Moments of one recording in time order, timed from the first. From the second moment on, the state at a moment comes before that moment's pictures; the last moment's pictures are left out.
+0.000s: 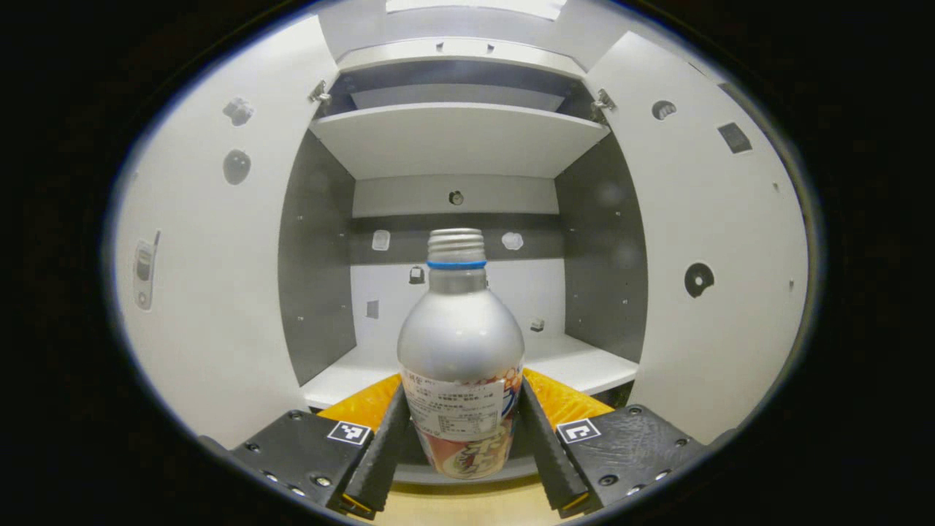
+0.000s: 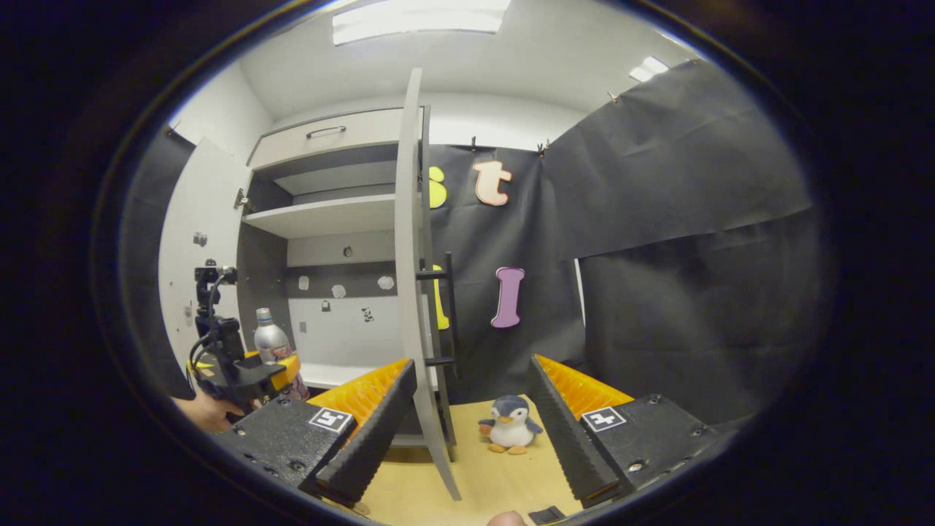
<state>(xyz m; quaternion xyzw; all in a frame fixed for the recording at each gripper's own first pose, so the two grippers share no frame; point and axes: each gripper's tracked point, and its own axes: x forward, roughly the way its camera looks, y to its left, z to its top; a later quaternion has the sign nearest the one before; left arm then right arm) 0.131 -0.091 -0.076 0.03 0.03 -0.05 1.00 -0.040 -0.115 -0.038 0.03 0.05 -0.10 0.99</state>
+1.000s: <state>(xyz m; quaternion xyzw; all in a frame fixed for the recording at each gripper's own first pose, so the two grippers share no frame) 0.022 -0.133 -0.207 0.07 0.11 -0.10 0.99 -0.040 -0.103 -0.048 0.02 0.07 -0.07 0.99</state>
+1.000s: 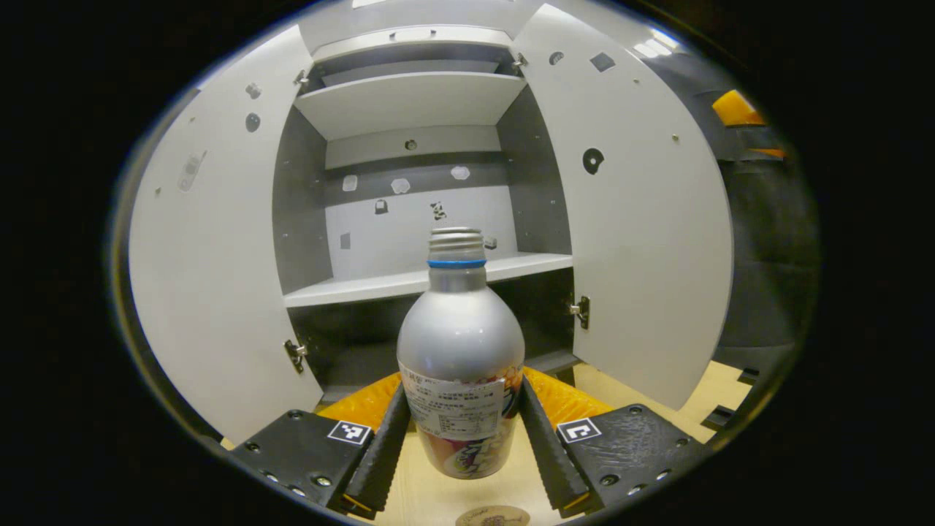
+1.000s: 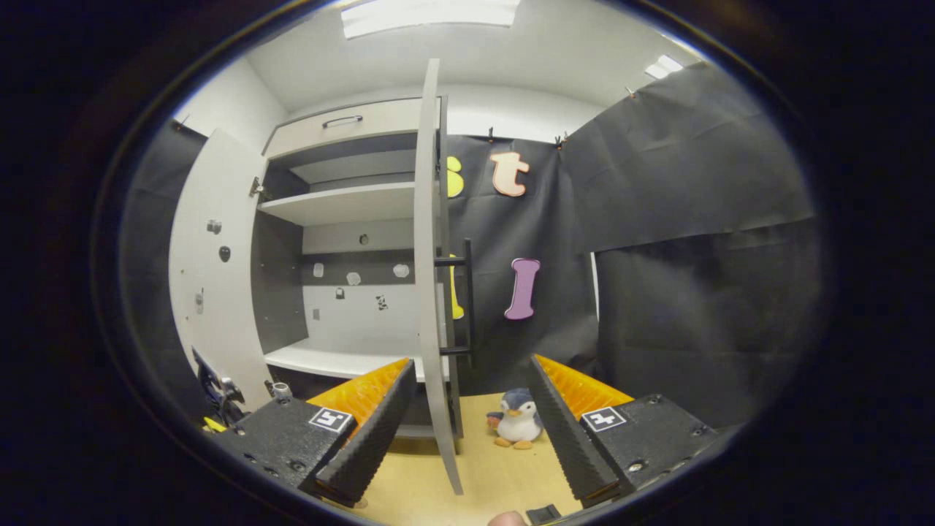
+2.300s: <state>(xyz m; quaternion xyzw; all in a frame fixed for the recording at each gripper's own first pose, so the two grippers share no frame) -0.051 -0.124 -0.367 0.06 0.25 -0.11 0.96 -0.046 -0.098 -0.076 0.00 0.12 -0.10 0.99</state>
